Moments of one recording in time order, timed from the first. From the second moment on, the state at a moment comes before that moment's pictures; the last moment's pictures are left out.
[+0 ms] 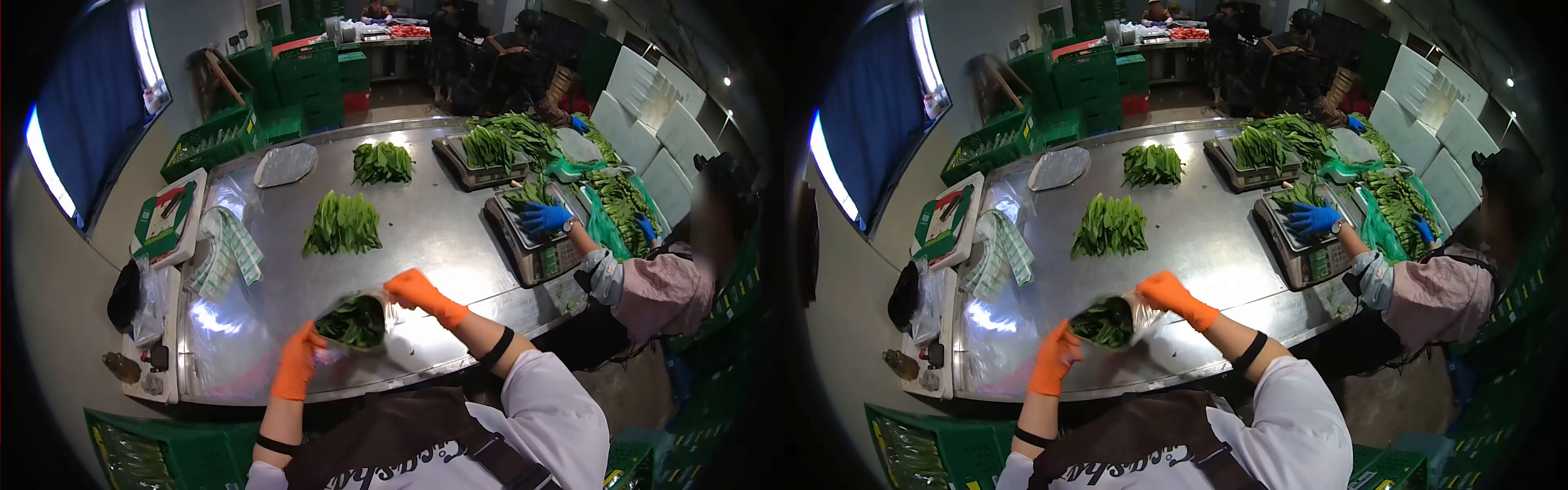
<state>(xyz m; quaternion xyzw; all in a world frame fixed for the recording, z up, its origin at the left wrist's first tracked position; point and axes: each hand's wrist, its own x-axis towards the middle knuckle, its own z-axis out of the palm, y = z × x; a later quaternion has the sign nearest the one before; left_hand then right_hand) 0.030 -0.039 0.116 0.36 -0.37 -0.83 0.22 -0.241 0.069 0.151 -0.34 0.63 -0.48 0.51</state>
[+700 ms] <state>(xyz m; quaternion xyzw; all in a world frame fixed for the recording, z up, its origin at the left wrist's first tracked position) -0.002 -0.002 0.092 0.23 -0.28 -0.90 0.24 -0.199 0.092 0.177 -0.68 0.68 -0.08 0.27</state>
